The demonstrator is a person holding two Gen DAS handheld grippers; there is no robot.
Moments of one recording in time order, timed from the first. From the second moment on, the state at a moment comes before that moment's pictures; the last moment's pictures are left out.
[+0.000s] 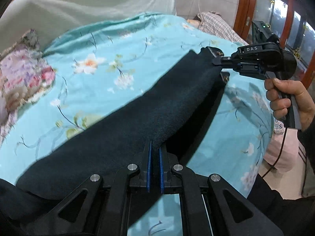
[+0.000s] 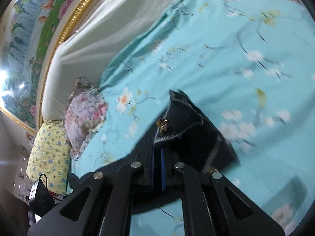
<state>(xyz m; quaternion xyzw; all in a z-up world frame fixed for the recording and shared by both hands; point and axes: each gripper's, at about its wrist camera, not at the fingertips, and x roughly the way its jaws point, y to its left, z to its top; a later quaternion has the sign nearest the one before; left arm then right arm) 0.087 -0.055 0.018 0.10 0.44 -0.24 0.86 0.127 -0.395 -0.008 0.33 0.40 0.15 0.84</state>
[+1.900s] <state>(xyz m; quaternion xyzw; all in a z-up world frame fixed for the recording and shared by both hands) 0.102 0.212 0.019 -0.23 0.48 0.22 0.82 0.028 -0.057 0.003 -0.09 0.34 0.49 0.80</state>
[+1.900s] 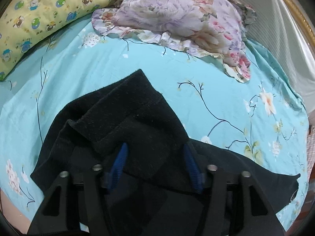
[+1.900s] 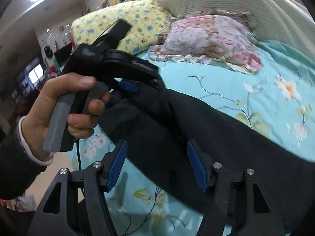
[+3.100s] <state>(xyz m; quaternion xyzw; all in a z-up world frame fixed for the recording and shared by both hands) 0.141 0.226 0.002 -0.20 0.52 0.23 0.80 0.105 0.016 -0.039 -0.15 0.39 0.50 0.76</state>
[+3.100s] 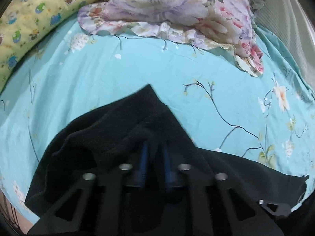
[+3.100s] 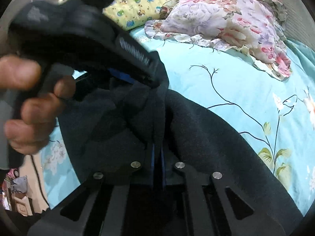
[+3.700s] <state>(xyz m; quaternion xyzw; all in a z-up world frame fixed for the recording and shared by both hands) 0.030 0.229 0.045 -0.30 0.37 0.17 0.86 0.060 0.011 0.009 -0.13 0.35 0.56 0.74</state>
